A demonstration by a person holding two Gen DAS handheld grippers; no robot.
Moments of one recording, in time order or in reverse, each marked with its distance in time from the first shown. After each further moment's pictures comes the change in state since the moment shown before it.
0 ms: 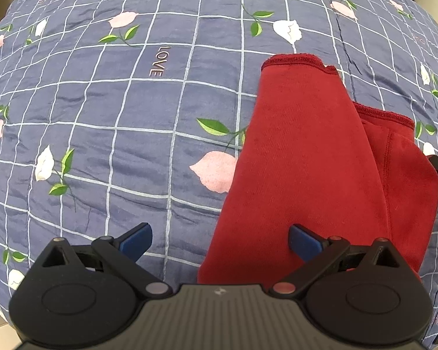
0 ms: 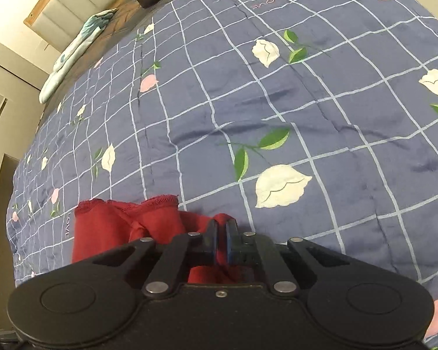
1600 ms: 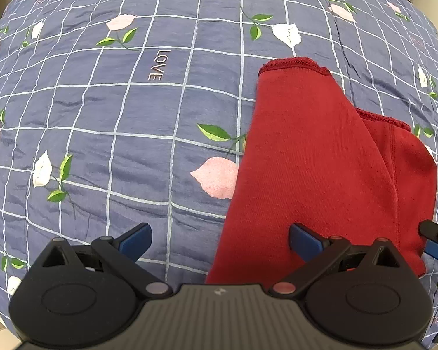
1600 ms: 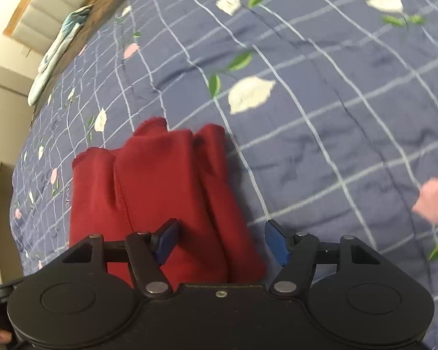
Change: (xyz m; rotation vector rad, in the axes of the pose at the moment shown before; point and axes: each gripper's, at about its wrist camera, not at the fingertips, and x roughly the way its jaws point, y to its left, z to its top) left arm 0.000 0.004 0.005 0.006 -0.009 -0.017; right arm -0.023 -0.012 -0.071 0.138 0.082 -0.006
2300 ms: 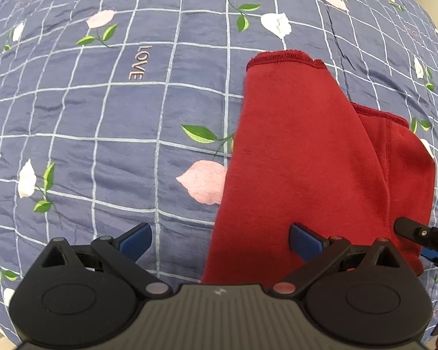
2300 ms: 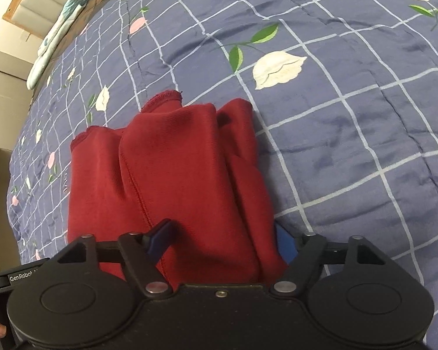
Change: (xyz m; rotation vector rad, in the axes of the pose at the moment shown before) left arm 0.013 -0.007 0.015 0.030 0.052 -0.041; right arm 0.026 0.023 -0.004 -0.036 0.057 -0.014
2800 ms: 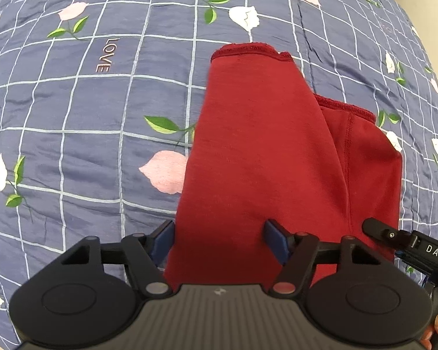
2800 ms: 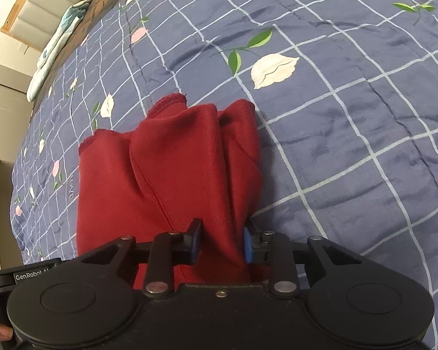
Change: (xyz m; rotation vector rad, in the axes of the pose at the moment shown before) left arm -0.008 -0.008 -0.004 0.018 0.031 -0.121; right arm -0.014 0.004 -0.013 0.034 -0.042 0.004
